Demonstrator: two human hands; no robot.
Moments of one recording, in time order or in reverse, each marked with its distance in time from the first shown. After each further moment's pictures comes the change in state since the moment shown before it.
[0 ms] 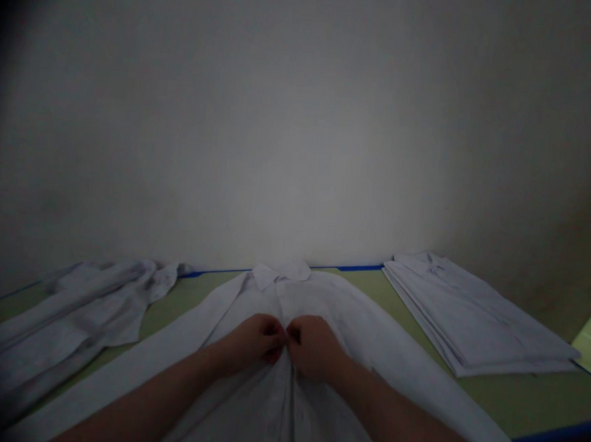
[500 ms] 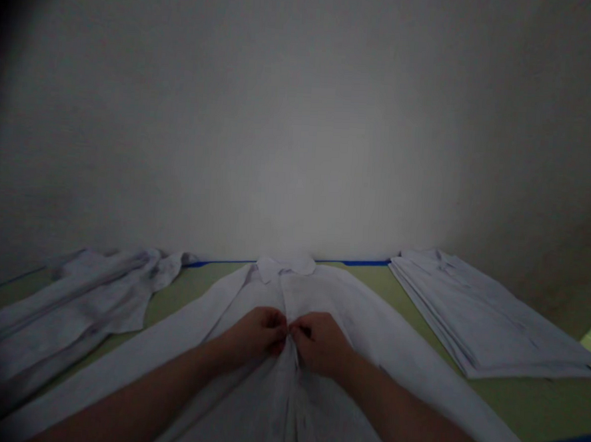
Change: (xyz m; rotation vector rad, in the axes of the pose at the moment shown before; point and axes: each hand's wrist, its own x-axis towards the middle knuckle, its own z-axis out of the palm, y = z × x) left_hand 0.007 -0.008 0.001 -0.078 0.019 0.056; right_hand 0.001 0.006 -0.003 0.096 -0.019 -0.077
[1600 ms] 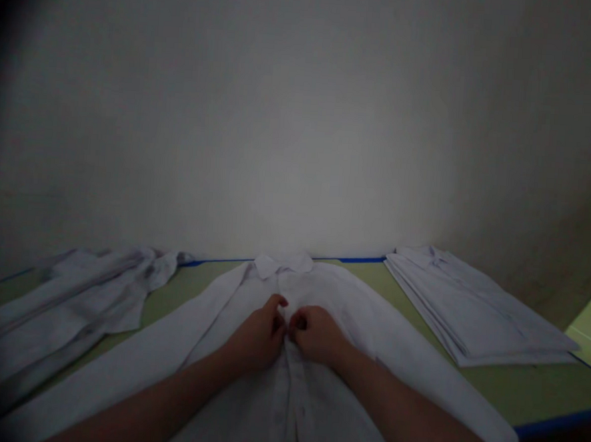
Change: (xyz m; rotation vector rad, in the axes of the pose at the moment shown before) left_hand -0.013 0.025 0.012 0.369 0.218 0.114; right_hand 0.011 0.010 0.005 0.051 -0.073 0.217
